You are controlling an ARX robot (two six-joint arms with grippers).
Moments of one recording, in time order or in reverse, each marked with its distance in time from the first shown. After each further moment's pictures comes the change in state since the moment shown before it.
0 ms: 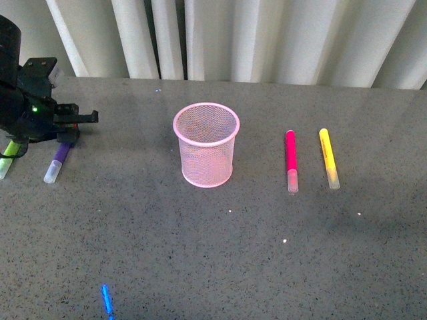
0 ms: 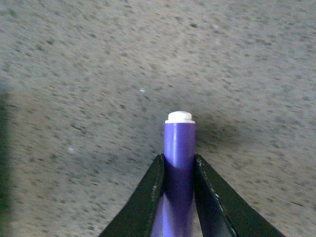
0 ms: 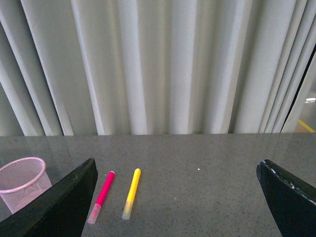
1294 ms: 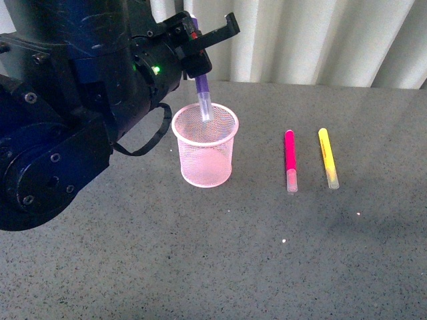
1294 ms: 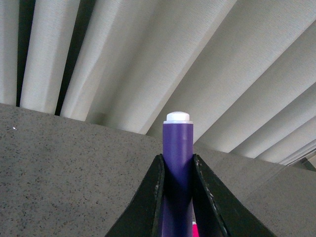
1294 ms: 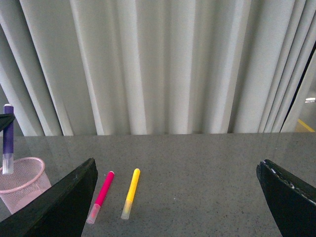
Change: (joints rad) left arm -0.478 -0.178 -0.389 1.086 -0.197 -0.462; right arm 0.000 0.000 0.000 0.000 0.000 0.000
